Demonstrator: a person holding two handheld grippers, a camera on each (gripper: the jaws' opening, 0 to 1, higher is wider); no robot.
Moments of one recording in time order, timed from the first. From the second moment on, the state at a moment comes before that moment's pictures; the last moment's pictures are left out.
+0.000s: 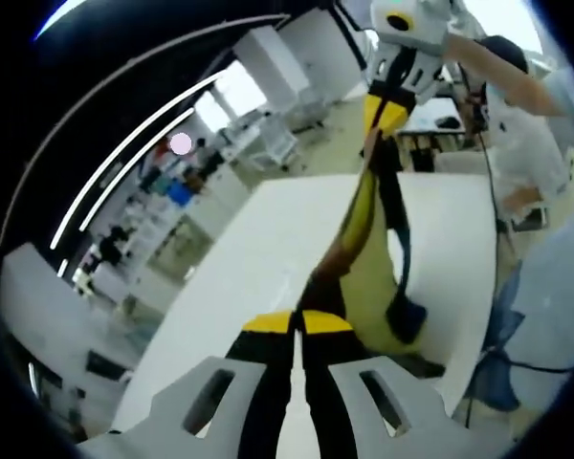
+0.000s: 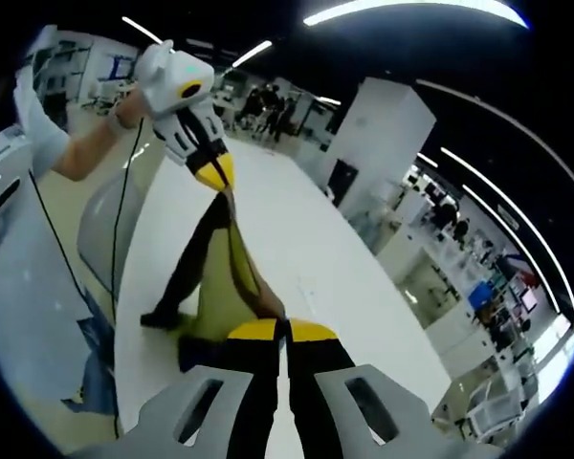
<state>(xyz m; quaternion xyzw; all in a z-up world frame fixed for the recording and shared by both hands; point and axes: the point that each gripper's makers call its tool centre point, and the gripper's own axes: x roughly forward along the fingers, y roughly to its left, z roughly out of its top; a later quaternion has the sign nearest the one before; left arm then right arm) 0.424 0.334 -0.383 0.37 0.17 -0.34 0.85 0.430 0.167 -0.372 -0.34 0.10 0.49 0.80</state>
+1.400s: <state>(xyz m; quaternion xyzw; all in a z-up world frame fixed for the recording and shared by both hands) 0.390 0.345 -0.316 0.40 0.14 -0.32 0.85 0.397 0.183 -0.306 -0.40 0.03 0.48 0.78</state>
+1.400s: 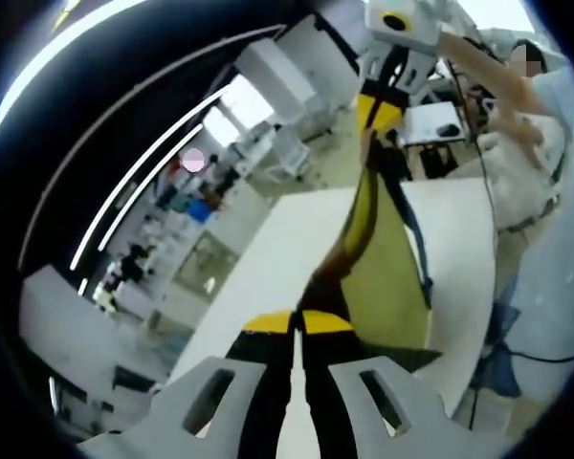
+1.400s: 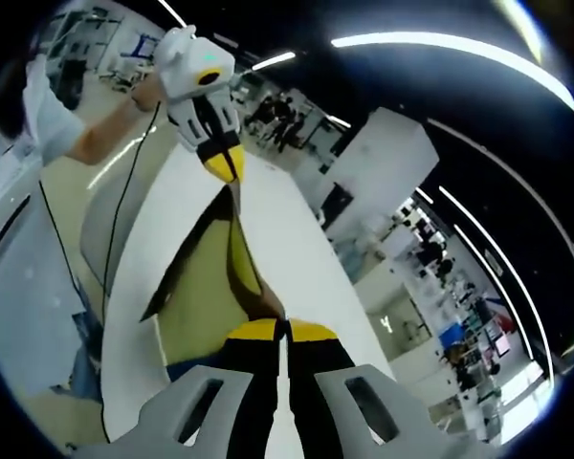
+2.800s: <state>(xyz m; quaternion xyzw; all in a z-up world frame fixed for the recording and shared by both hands) 0.328 0.346 -0.314 0.41 0.16 -0.32 0.84 0.334 0.186 -0.299 -0.42 0.02 0.51 0.75</state>
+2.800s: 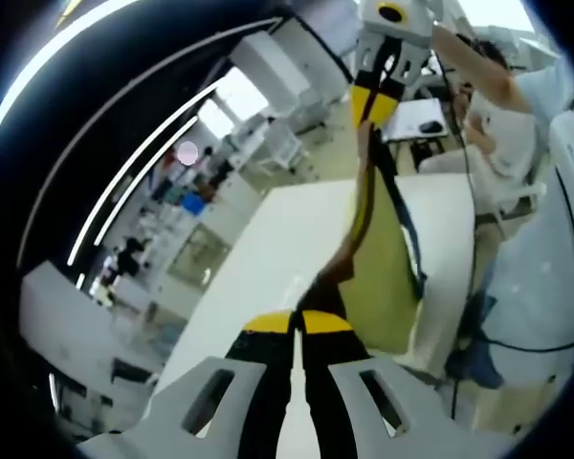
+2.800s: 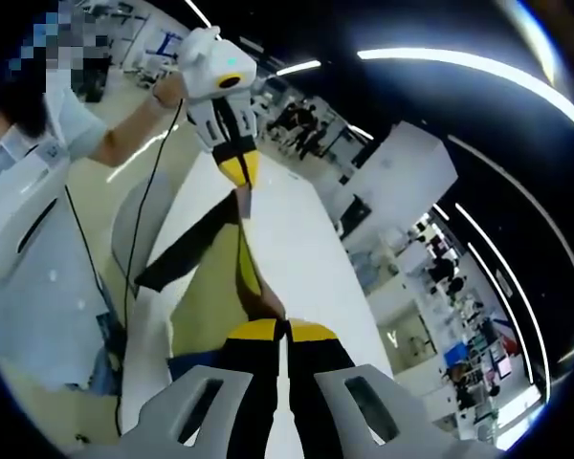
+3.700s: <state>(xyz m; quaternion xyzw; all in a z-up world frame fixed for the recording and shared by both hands) 0.319 0.352 -0.355 0.38 0.21 -0.34 0.83 0.324 0.192 -0.333 -0.41 0.05 0.54 0.74</state>
